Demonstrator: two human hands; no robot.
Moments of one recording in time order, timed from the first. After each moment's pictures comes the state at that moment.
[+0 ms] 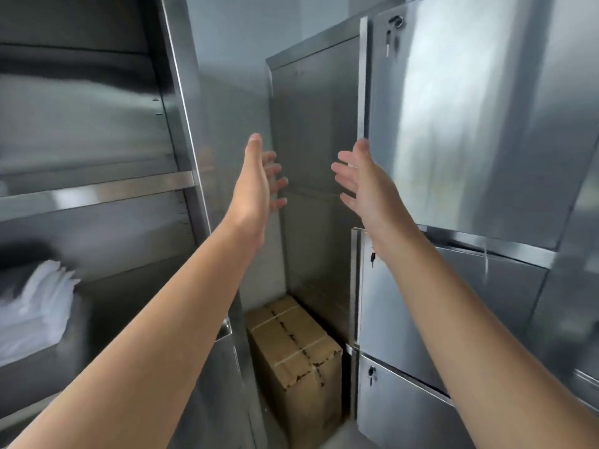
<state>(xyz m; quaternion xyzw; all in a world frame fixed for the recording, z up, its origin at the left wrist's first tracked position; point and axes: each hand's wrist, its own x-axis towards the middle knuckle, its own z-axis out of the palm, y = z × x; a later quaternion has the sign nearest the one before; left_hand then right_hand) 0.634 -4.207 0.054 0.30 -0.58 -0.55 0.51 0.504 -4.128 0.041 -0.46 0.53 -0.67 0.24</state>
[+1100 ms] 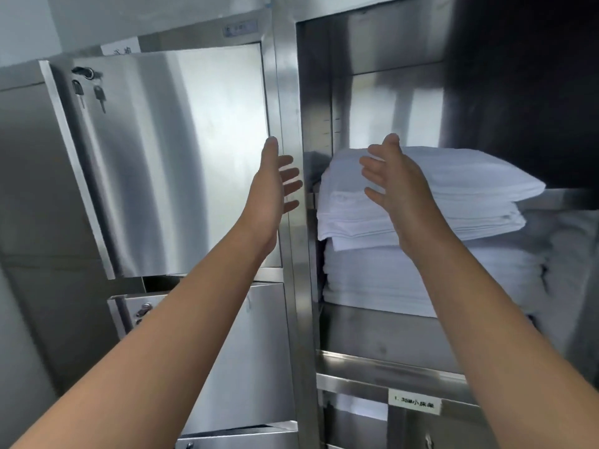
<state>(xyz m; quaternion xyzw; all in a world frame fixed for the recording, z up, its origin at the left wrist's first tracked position) 0.329 -3.987 0.087 0.02 -0.68 -0.67 0.30 0.265 -3.835 0.082 -0.23 0.62 -0.74 -0.08</state>
